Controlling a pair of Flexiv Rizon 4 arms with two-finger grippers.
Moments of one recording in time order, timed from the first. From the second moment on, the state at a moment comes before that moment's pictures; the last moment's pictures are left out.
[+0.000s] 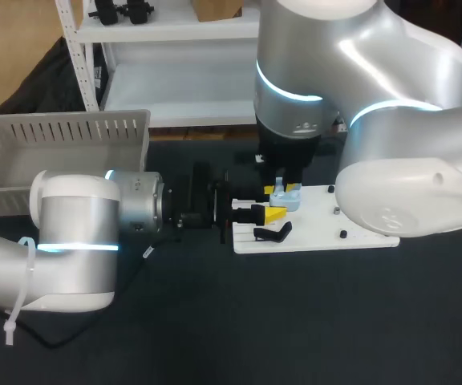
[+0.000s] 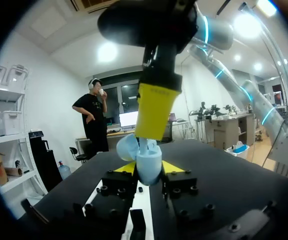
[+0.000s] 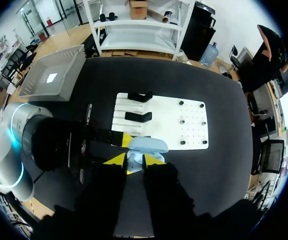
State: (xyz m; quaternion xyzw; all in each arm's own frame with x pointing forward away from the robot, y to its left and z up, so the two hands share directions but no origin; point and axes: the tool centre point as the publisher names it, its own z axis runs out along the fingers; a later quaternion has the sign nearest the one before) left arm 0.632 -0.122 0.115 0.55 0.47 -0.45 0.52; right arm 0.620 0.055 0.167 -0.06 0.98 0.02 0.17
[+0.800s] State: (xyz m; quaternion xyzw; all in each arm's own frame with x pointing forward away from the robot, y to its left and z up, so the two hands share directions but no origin) left arm 0.633 -0.122 0.115 0.55 0.47 -0.45 0.52; right arm 0.625 0.054 0.159 -0.10 0.98 0.02 0.16
